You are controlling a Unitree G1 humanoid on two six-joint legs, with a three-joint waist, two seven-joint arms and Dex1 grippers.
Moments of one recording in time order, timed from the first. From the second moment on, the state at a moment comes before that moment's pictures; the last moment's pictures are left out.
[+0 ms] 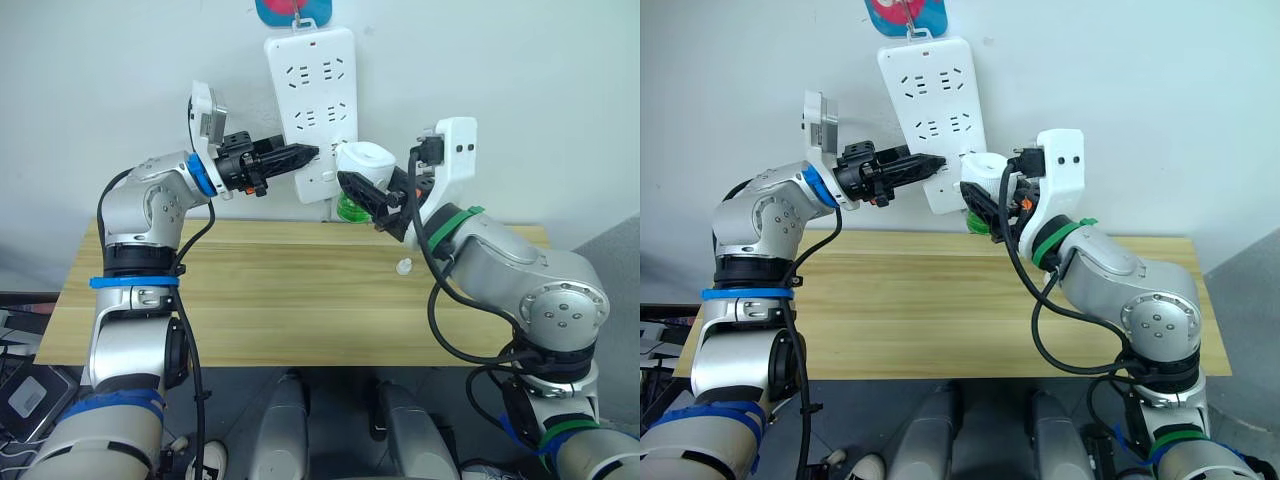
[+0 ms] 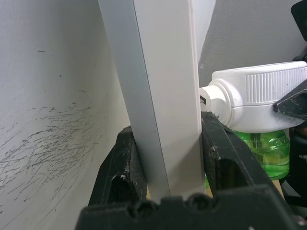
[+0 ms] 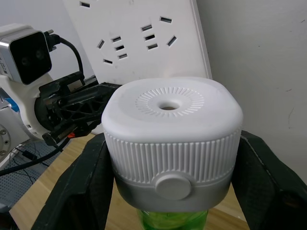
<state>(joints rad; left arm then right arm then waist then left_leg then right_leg) -0.99 0.52 0.14 0.44 -0.51 0.56 -1.21 -0.72 -0.29 0.02 -0.56 1.19 1.01 -0.47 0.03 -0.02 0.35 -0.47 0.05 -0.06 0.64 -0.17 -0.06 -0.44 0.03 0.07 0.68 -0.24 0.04</state>
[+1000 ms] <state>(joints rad) -0.97 0.51 0.16 0.43 -0.50 0.58 -1.15 -0.81 -0.19 0.12 -0.48 0.78 1.06 -0.29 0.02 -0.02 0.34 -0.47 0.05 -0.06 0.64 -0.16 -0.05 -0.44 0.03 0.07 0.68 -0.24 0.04</state>
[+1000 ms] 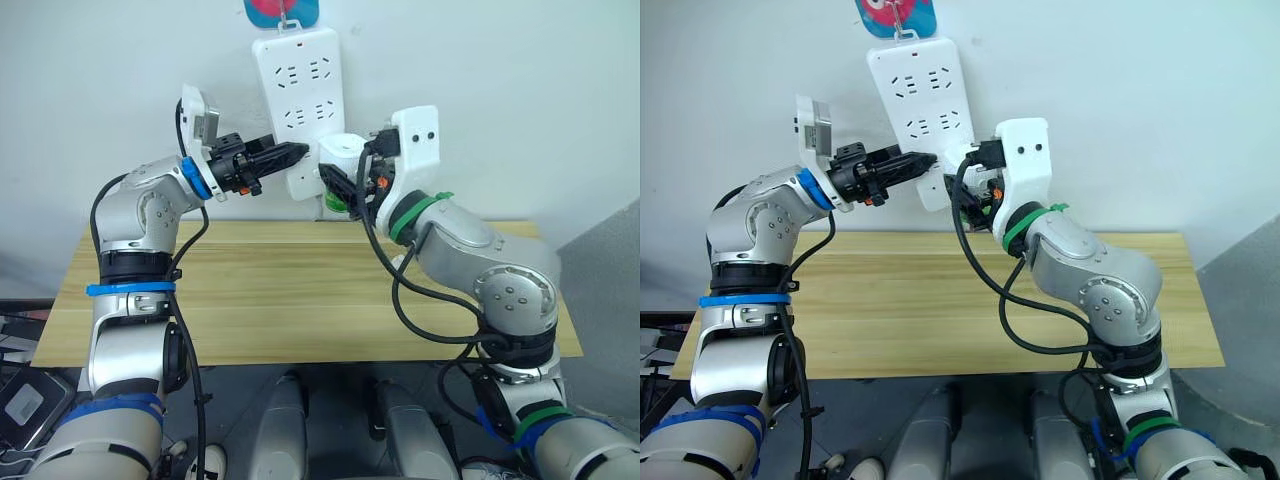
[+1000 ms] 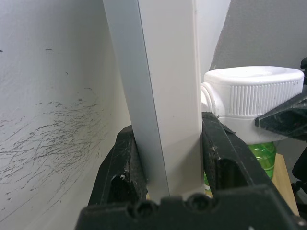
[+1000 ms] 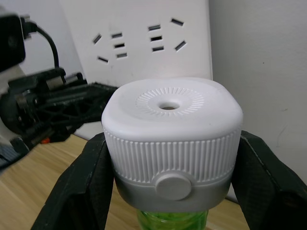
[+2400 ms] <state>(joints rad) -0.70 0.75 0.24 0.31 -0.53 0.55 -1.15 -0.59 -0.25 0.03 -0.64 0.87 1.18 0.03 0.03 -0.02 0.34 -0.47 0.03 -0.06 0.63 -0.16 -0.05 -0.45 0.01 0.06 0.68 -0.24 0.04</state>
